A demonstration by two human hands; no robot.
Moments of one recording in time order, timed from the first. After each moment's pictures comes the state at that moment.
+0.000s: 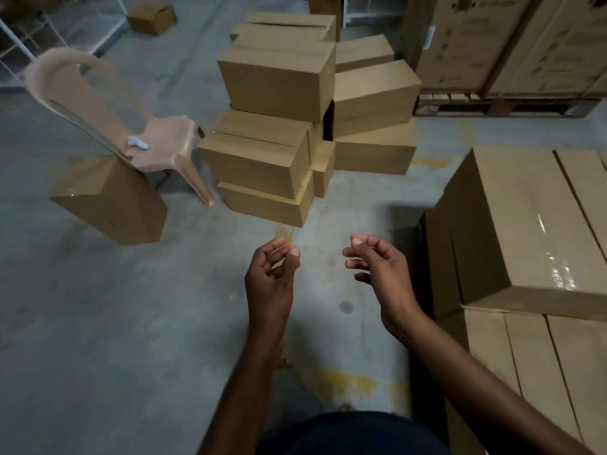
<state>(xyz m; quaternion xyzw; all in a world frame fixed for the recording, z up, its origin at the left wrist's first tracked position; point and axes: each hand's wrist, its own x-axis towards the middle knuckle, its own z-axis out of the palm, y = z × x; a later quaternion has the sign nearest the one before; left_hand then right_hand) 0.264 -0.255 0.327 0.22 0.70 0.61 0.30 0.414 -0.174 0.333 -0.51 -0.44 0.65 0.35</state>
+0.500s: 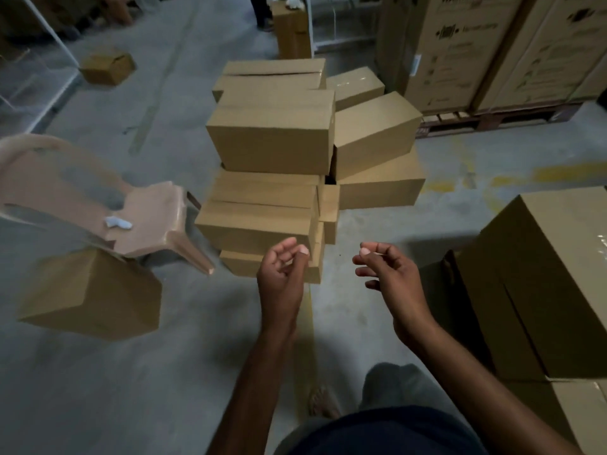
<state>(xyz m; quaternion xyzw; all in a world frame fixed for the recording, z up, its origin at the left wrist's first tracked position) 0.004 0.002 0.335 0.26 0.66 0.59 0.37 0.170 0.033 0.343 -0.56 -0.44 0.58 0.40</state>
